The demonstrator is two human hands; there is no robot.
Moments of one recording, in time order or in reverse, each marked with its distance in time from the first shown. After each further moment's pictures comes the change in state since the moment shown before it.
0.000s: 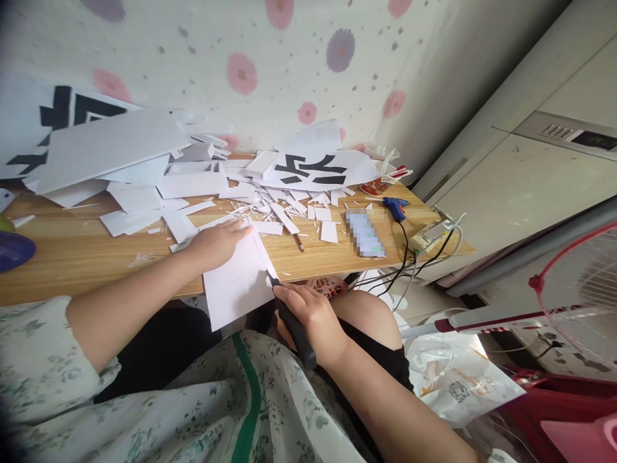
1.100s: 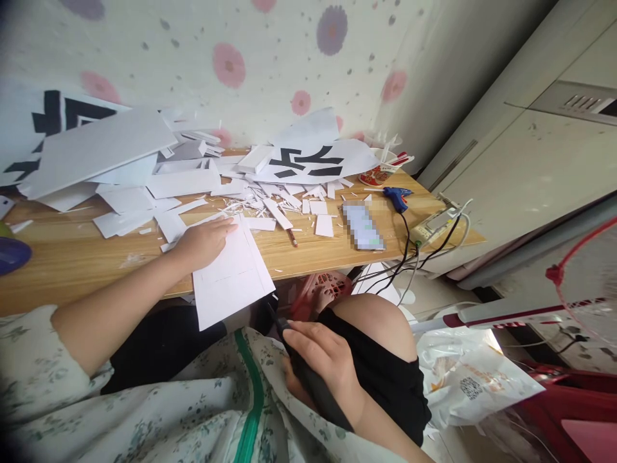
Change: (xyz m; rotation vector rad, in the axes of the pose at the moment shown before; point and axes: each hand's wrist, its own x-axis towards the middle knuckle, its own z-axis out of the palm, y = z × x) left_hand -0.003 -0.005 0.012 -0.165 0.218 0.015; right_hand -0.065 -0.017 -0.013 0.146 0.183 0.081
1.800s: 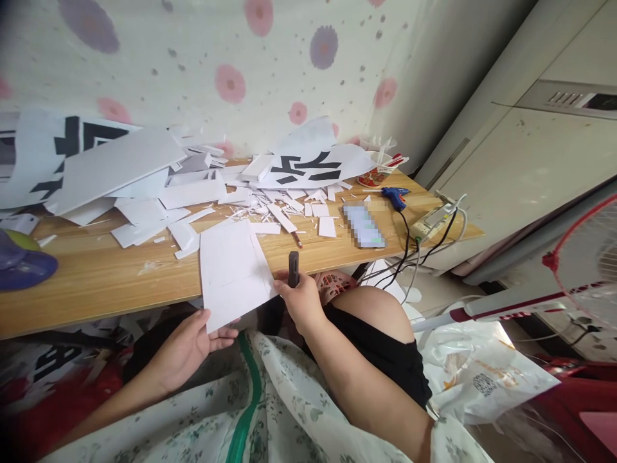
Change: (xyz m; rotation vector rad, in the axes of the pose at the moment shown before) left_hand -0.156 0.069 0.011 -1.657 -0.007 -0.789; right_hand 0.069 0.029 0.076 0.658 0.190 1.083
